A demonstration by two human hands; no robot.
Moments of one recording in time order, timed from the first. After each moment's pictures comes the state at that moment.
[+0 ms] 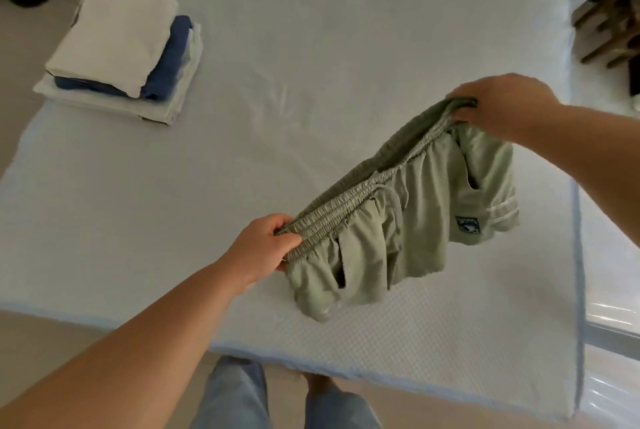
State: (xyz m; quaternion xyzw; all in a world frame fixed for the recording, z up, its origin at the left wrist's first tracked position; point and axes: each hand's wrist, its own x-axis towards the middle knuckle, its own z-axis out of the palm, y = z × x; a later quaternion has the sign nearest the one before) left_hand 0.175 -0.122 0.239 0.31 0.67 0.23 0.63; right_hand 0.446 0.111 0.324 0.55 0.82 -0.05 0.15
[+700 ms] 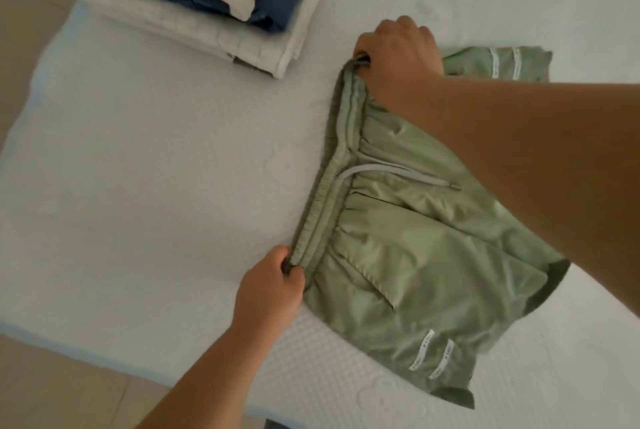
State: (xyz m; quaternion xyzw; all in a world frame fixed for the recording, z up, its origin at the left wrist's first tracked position) left_hand -0.032 -0.155 -0.002 0.31 0.83 0.12 0.46; right_hand 0.030 0.146 0.027 0.42 0.90 -0.05 0.08
